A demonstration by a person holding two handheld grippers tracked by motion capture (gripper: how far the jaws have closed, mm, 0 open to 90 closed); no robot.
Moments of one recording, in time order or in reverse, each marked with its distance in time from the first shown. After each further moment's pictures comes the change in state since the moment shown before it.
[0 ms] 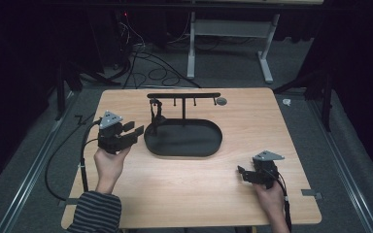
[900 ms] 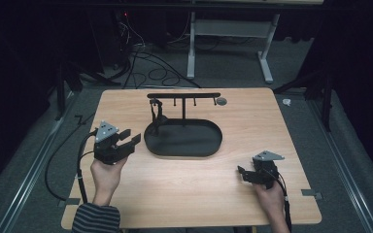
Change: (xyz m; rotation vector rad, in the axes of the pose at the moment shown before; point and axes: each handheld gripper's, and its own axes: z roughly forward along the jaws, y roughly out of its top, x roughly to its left) left arm -0.007 -0.022 -0.019 -0.026 0.023 -0.001; right arm 0.000 0.000 0.000 -0.002 0.000 -0.001
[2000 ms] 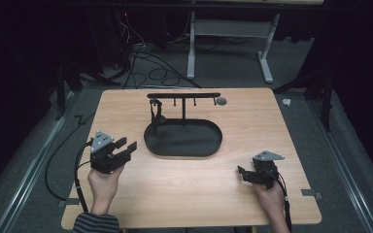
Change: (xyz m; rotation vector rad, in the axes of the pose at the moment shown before) left arm 0.004 -0.026 -0.007 0.001 0.022 -0.042; right arm 0.000 0.000 0.000 0.000 0.000 0.002
